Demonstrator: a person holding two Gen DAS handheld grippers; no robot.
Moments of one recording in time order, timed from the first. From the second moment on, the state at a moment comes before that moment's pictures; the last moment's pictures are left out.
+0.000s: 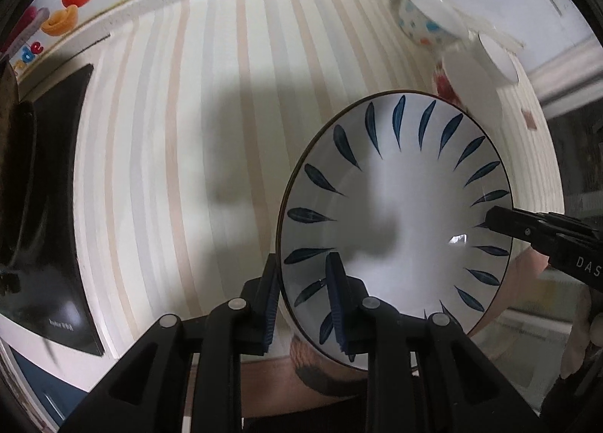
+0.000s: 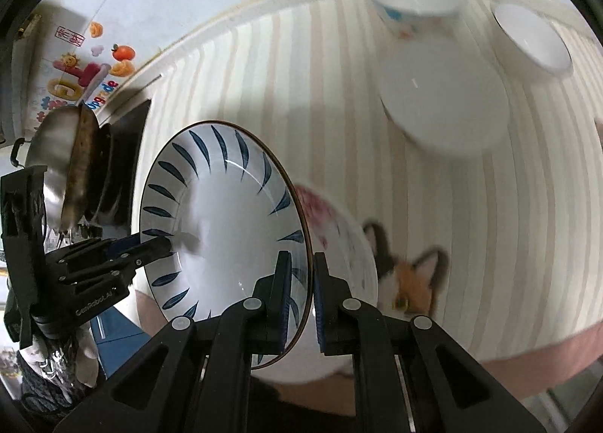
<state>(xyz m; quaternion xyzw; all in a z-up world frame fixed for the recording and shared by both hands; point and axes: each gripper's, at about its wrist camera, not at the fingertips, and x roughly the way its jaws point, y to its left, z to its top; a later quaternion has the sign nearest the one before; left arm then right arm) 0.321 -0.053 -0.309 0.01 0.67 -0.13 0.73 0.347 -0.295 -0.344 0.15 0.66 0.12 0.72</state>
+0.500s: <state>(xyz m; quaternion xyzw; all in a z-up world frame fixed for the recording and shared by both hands) 0.317 -0.069 -0.346 0.05 0.68 -0.11 0.72 0.309 -0.299 -0.392 0.17 0.67 0.10 0.71</state>
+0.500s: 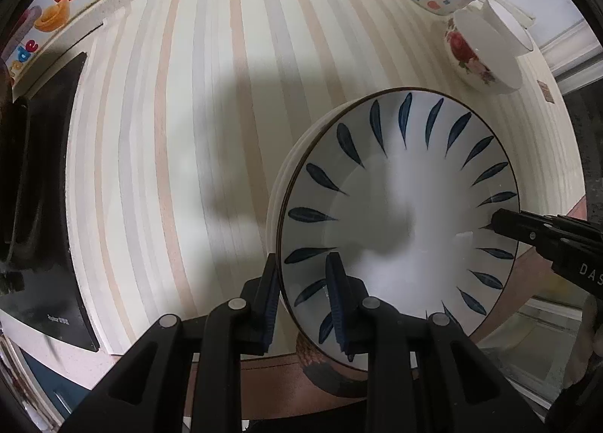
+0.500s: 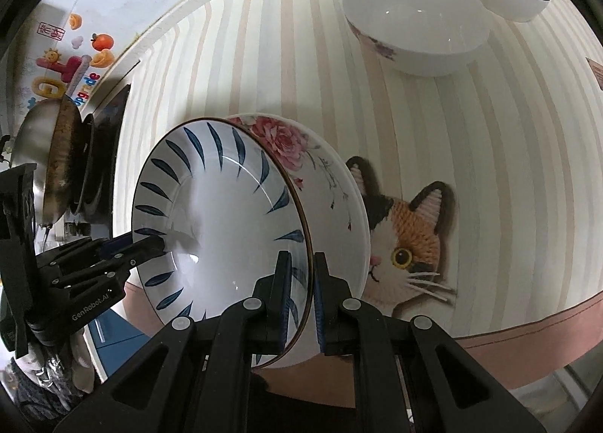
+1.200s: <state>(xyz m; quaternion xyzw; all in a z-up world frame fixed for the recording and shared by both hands) 0.302 -0.096 -0.338 0.09 0.66 -0.11 0.74 0.320 -0.289 -0.417 0.19 0.69 0.09 0.70</state>
